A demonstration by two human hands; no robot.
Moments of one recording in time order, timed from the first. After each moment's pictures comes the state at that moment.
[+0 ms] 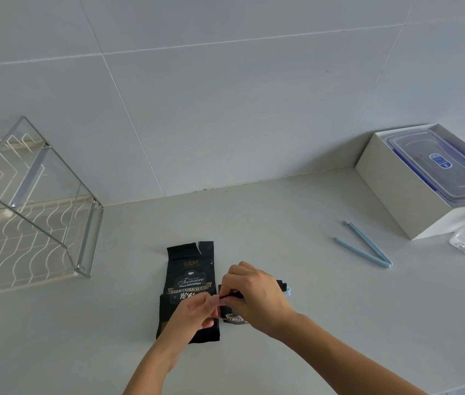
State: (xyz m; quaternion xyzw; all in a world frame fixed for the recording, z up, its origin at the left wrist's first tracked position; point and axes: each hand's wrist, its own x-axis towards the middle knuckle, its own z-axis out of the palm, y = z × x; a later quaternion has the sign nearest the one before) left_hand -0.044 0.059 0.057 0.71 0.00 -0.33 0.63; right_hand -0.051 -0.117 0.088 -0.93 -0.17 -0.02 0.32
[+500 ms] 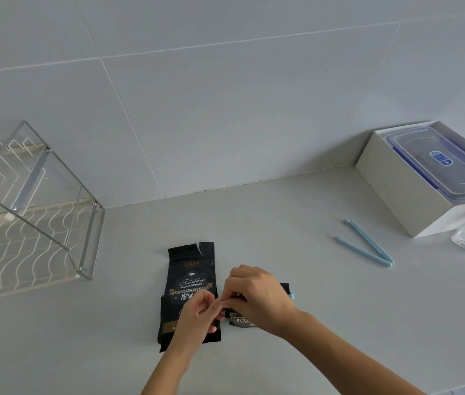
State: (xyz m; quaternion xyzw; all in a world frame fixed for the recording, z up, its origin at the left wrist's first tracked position) left_hand -0.048 0.046 0.035 0.75 0.06 -0.26 0.60; right_hand -0.049 -0.123 0.086 -0.93 -0.20 -0.03 0.31
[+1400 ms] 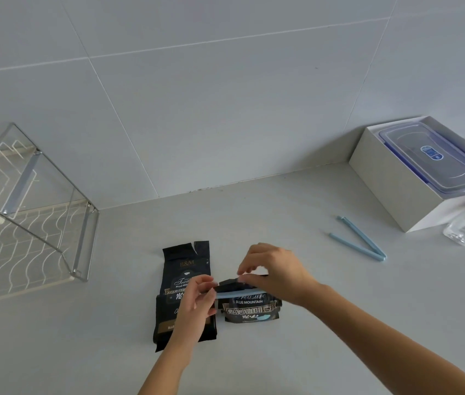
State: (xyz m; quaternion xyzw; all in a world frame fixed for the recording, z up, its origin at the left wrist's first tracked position) left_hand -0.045 0.034 0.041 0.73 0.06 -0.21 0.65; right_hand -0.033 -0.174 0.097 -0.93 -0.17 0.00 0.32
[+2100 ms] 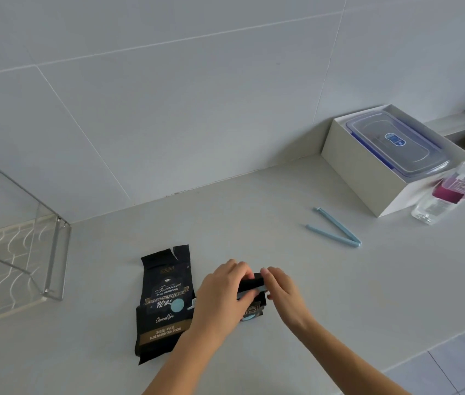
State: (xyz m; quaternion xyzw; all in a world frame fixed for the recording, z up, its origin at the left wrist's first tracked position) left_hand -0.042 -0.047 0.087 0.91 -0.30 -0.02 0.27; right_hand -0.090 -0.183 0.049 -0.75 0.21 0.02 0.62
